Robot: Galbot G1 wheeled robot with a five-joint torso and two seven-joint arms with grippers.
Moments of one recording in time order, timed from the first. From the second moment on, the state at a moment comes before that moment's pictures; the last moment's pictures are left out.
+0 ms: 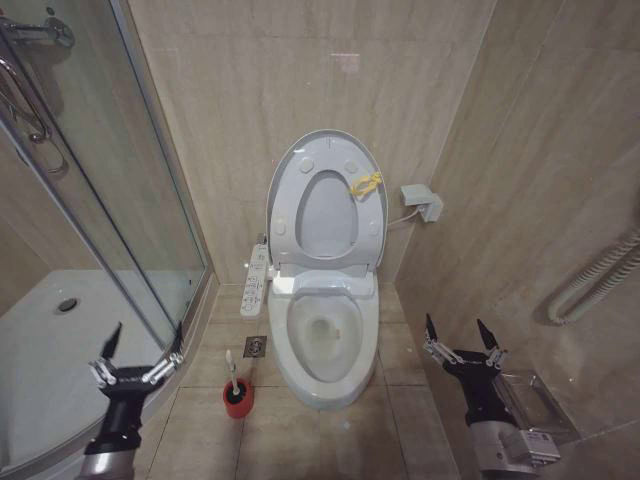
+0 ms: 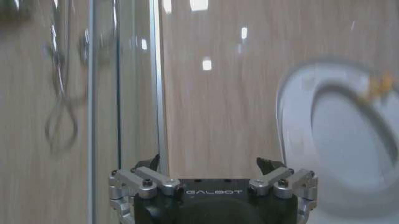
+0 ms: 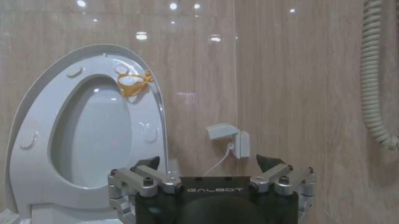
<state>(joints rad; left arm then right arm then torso) 1.73 -1.37 -0.74 -2.11 -0.23 -0.39 0.03 -1.73 1.40 0.64 2.27 0.22 0.16 0.17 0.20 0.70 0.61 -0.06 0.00</state>
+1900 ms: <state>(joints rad) 1.02 -1.28 -0.34 -0.97 -0.25 -0.47 0.14 -1.73 1.40 0.64 2.27 0.22 0.16 0.17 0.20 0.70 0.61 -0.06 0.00</state>
